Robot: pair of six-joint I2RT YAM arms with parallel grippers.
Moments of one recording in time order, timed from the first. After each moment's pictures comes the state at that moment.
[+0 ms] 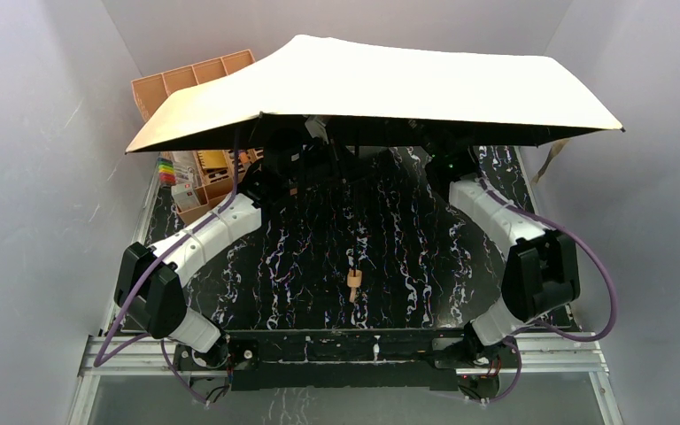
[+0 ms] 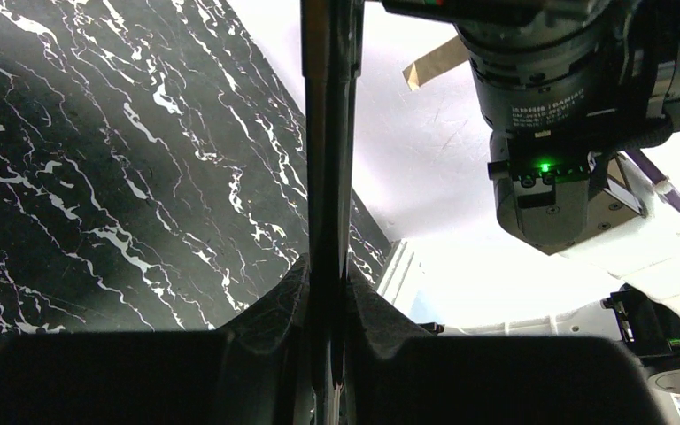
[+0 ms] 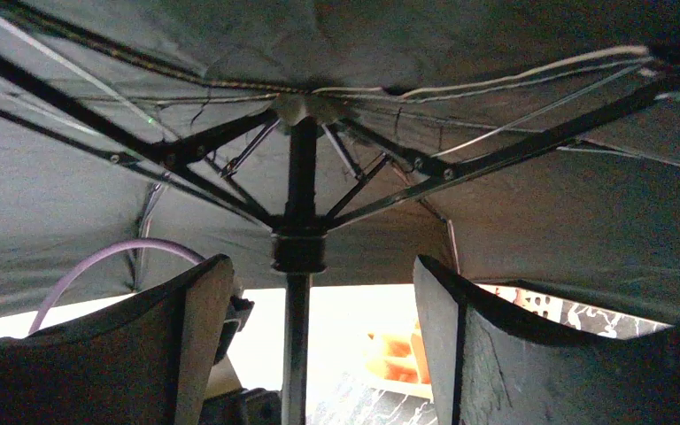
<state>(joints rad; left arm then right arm) -0.65 1.50 1.24 0.12 0.46 -0.76 0.41 1.54 1.24 0.64 -0.35 0.97</state>
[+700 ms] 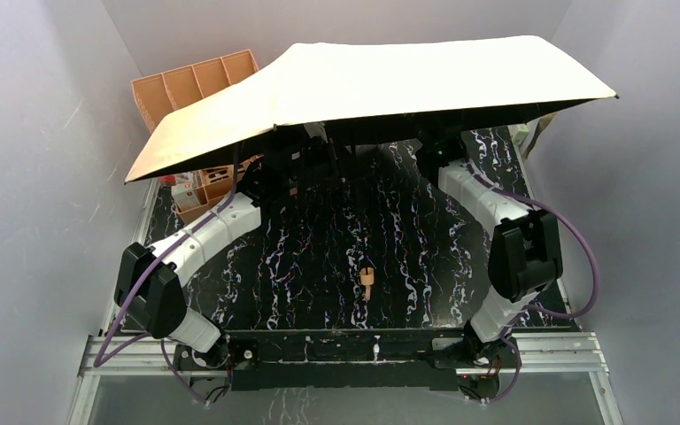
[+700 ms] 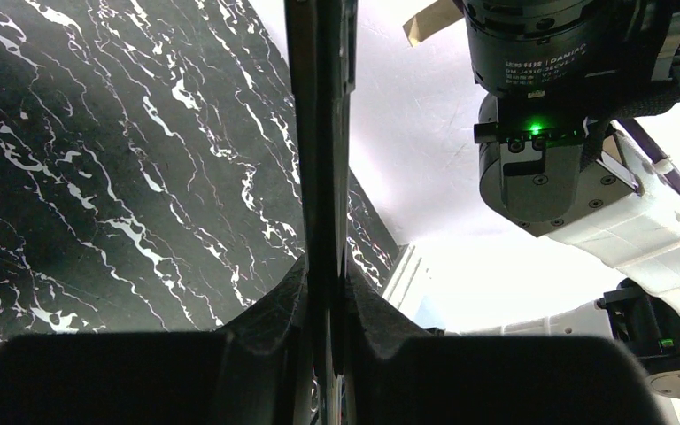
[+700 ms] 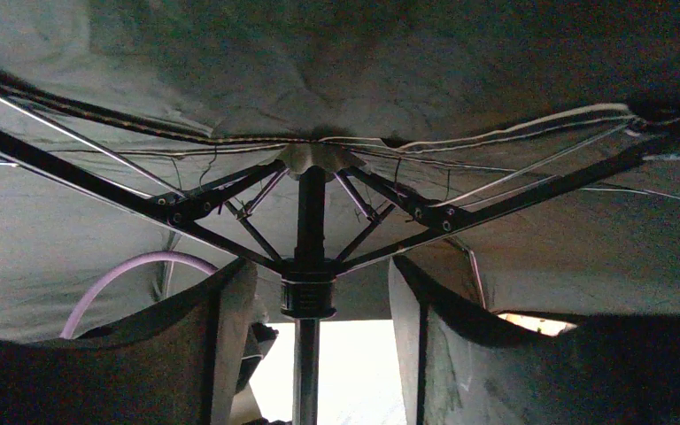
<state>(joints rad) -0.65 1.50 1.25 0.07 0.44 -0.76 0.42 1.69 1.38 0.70 -0.43 1.05</state>
